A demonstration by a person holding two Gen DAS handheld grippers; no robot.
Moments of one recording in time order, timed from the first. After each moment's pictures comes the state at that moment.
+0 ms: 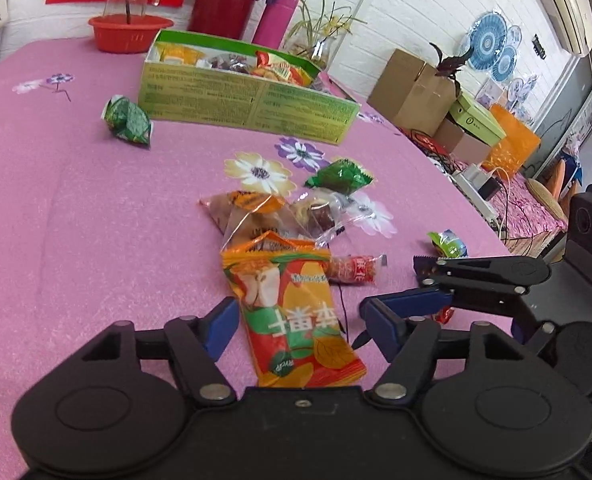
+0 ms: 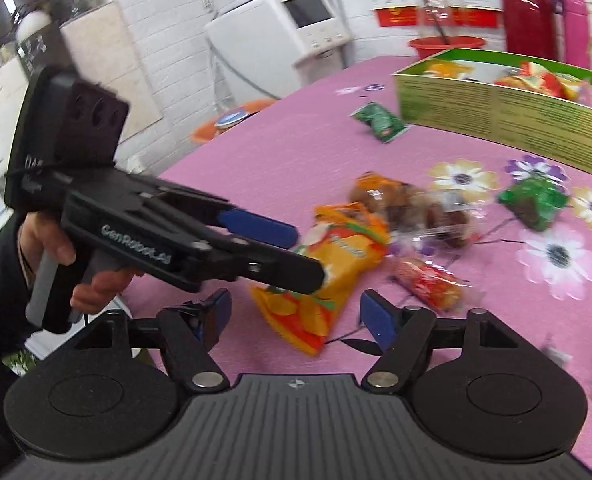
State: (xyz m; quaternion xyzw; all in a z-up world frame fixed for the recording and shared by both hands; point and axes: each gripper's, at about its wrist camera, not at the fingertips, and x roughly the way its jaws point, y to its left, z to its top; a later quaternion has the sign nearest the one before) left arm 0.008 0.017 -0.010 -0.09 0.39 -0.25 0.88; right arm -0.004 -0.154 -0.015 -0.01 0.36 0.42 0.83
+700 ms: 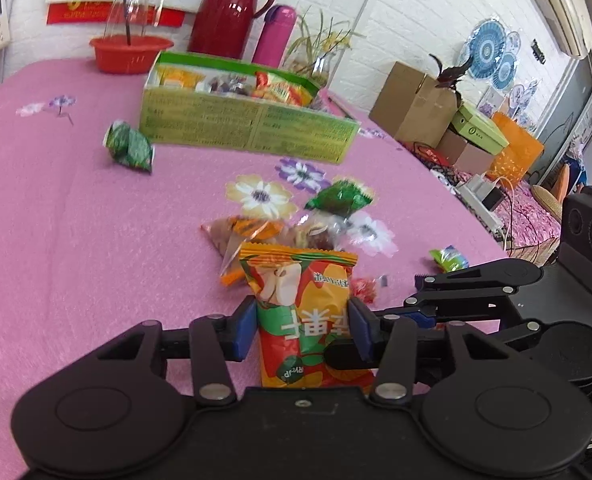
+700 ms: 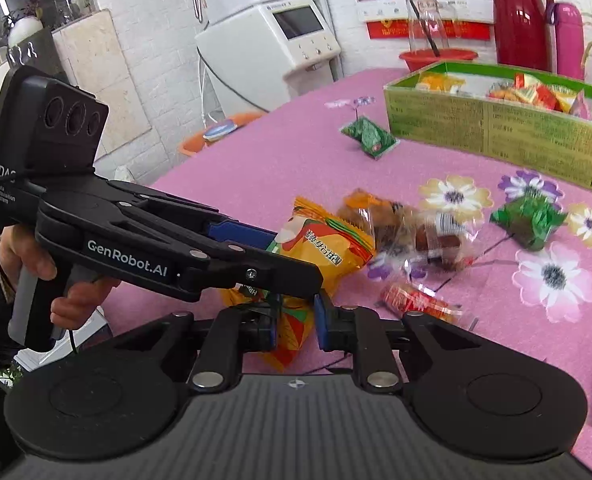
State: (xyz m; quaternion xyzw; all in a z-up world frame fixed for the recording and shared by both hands) left arm 0.009 0.011 0.007 -0.08 0.36 -0.24 0.90; right arm 0.004 -0.155 -0.007 0.00 0.34 0.40 0.85
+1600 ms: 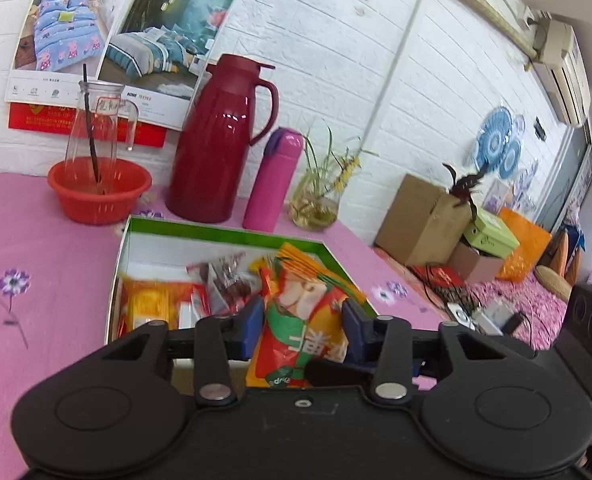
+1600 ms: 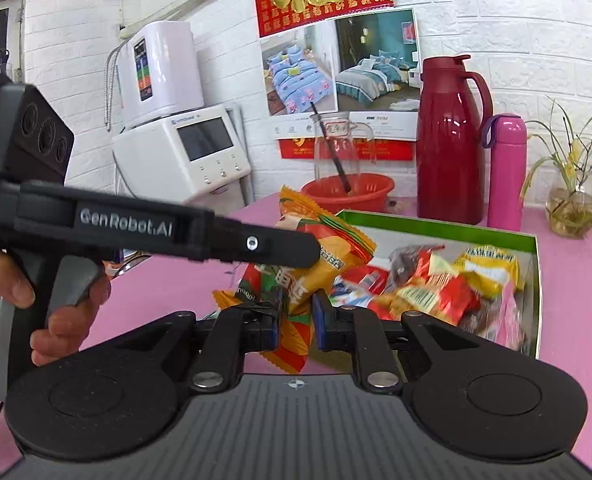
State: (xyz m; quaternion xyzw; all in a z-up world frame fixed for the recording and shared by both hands) left arm 0.204 0.002 0.079 -0.11 0.24 -0.25 0.93; right arm 0.173 -0.168 0.041 0.02 0.21 0.31 0.93
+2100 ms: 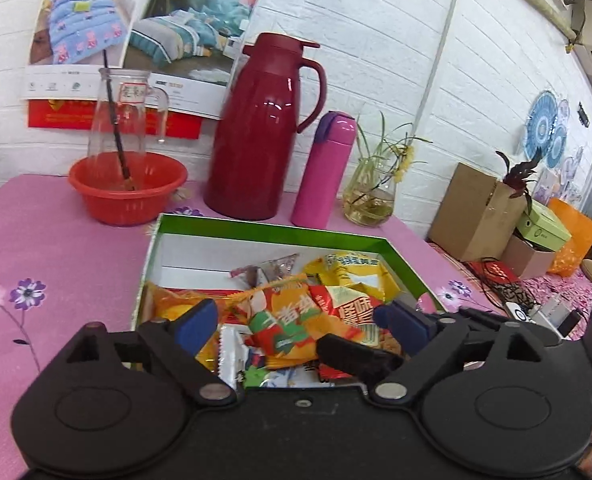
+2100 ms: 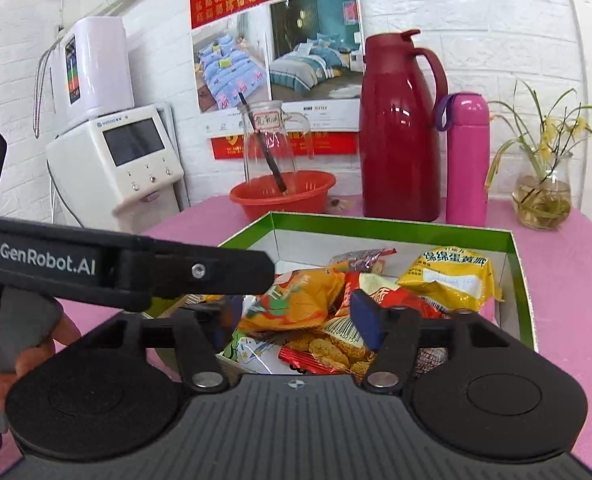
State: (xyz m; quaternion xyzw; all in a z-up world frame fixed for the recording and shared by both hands) left arm 0.242 -0.001 0.049 -0.08 0.26 -0.18 0.95; right arm 0.227 -0.170 0.011 0.03 0.20 0.23 0.95
